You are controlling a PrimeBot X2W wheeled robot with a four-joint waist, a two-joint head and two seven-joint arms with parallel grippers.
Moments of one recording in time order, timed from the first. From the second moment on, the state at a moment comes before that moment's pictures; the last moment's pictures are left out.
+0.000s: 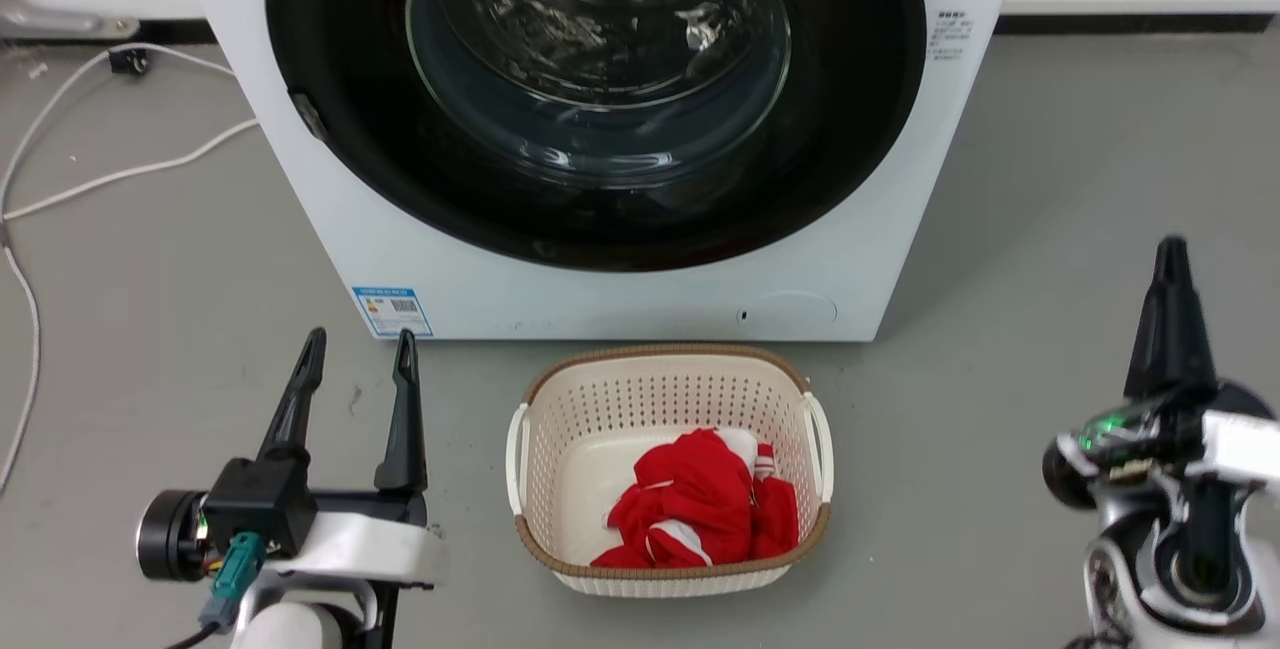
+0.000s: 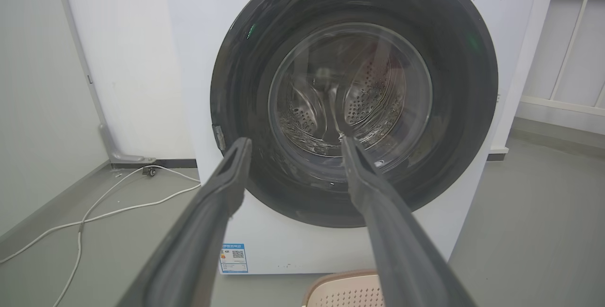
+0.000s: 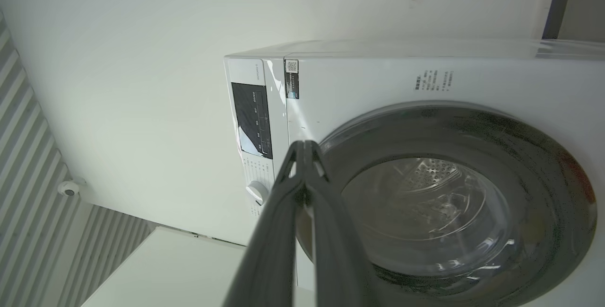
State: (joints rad) left arm -0.07 0.05 0.02 0.04 -0.06 -0.08 -0.26; right arm -0.15 -0.05 0.00 -0.02 1.58 0.13 -0.26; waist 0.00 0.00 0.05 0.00
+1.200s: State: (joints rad) left arm -0.32 0.05 0.05 -0.03 -0.05 -0.11 -0.26; right arm -1.34 -0.42 0.45 0.81 1.82 0.13 0.23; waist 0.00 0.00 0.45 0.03
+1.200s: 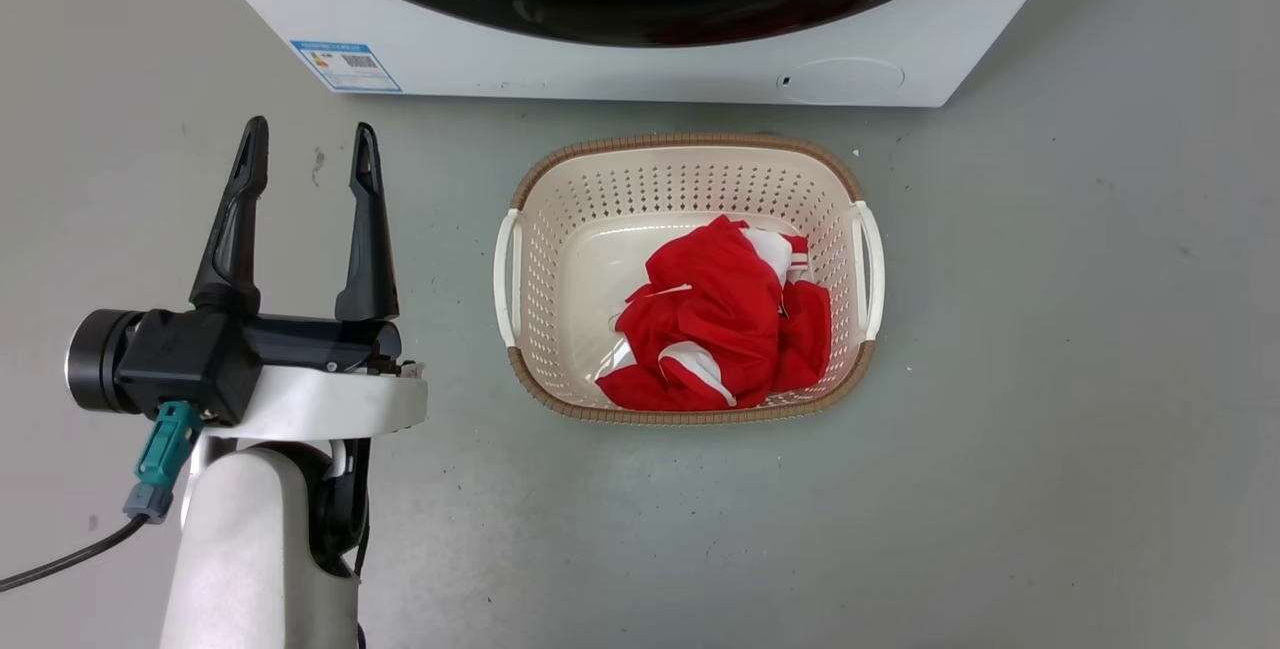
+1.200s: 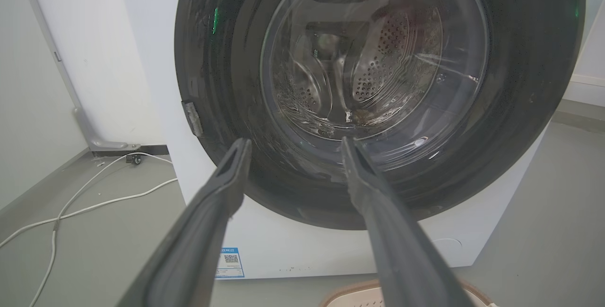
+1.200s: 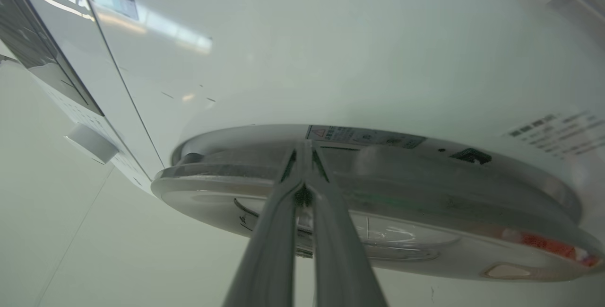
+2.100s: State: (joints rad) left arm -0.35 0.05 0.04 -0.03 -0.05 -0.12 -0.26; right arm -1.53 -0.38 0.66 0.95 1.80 0.13 0.38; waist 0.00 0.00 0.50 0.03
